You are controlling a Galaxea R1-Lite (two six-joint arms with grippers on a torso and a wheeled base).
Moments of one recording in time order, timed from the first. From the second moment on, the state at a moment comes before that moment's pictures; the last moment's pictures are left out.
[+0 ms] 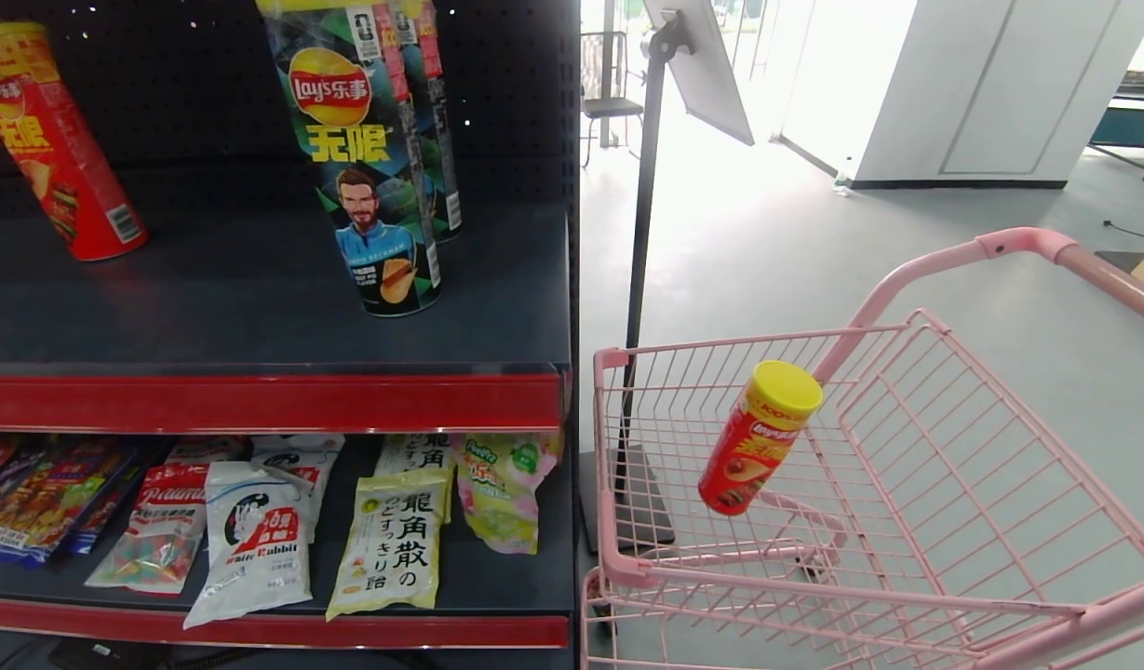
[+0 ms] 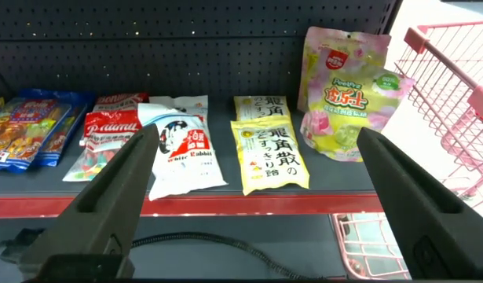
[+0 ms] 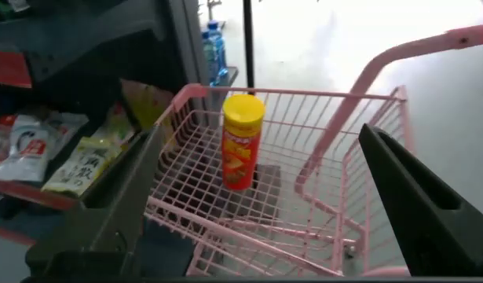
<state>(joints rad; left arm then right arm) -0.01 0.01 0.00 0.00 -0.01 -0.01 0.08 0.59 -0.49 -0.10 0.22 -0.02</state>
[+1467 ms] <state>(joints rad) -0.01 0.01 0.00 0.00 -0.01 -0.01 -0.09 2.04 -1.04 -0.16 0.87 -0.82</state>
